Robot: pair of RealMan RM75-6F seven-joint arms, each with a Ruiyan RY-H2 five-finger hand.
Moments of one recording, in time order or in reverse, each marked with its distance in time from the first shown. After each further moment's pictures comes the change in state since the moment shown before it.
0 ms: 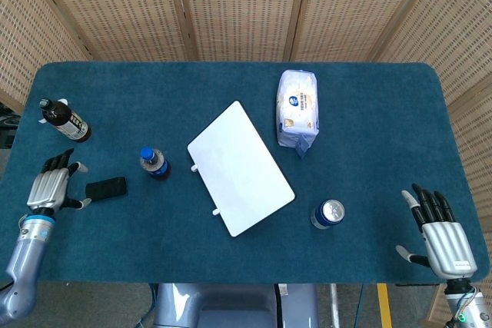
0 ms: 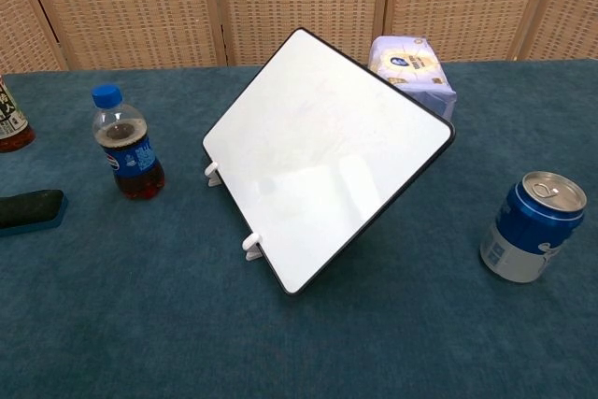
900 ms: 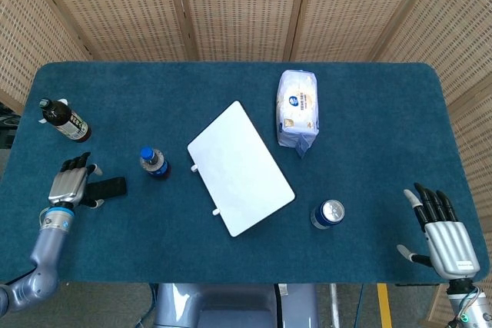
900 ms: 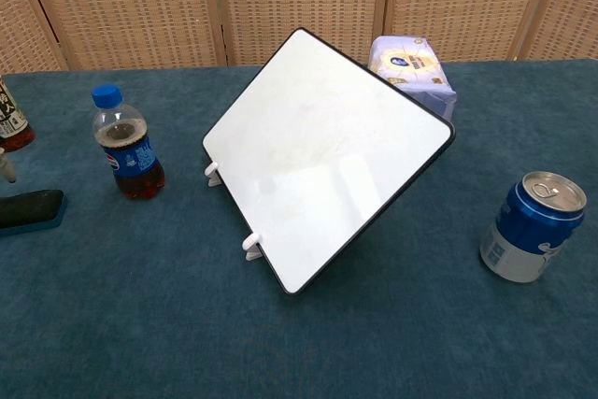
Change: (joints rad) left arm -0.124 -0.085 0.050 0.065 -0.183 -0.035 0.134; right arm -0.002 0.008 0.002 0.003 -0.003 0.010 0.026
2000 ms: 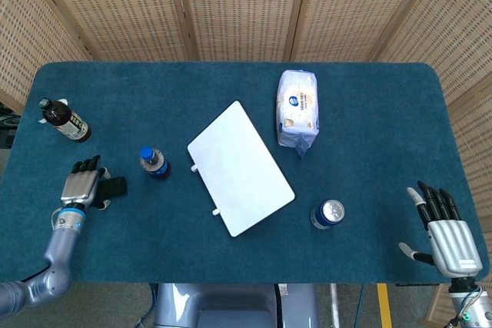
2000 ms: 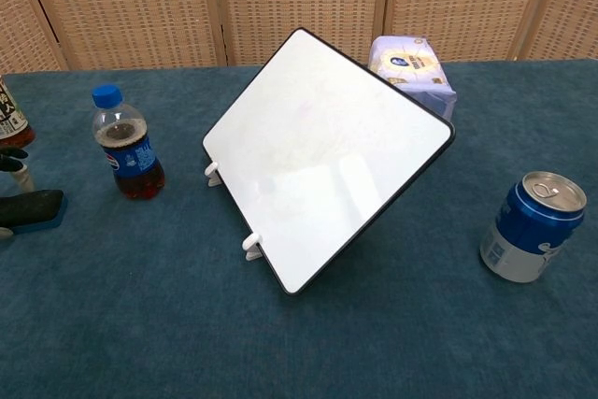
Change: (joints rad) left arm -0.041 -0.082 0.040 0.062 -0.026 0.015 0.068; right arm 0.000 -0.002 0.009 0.010 0.008 0.008 0.018
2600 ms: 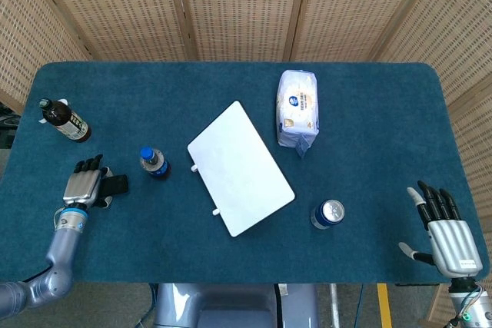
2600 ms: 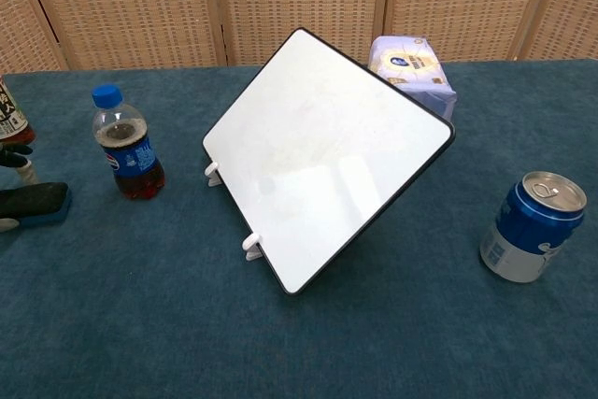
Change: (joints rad) left arm -0.001 0.007 -0.007 -0.026 0.028 0.028 -0.016; right arm 0.000 -0.002 0.000 0.003 -0.003 0.001 0.002
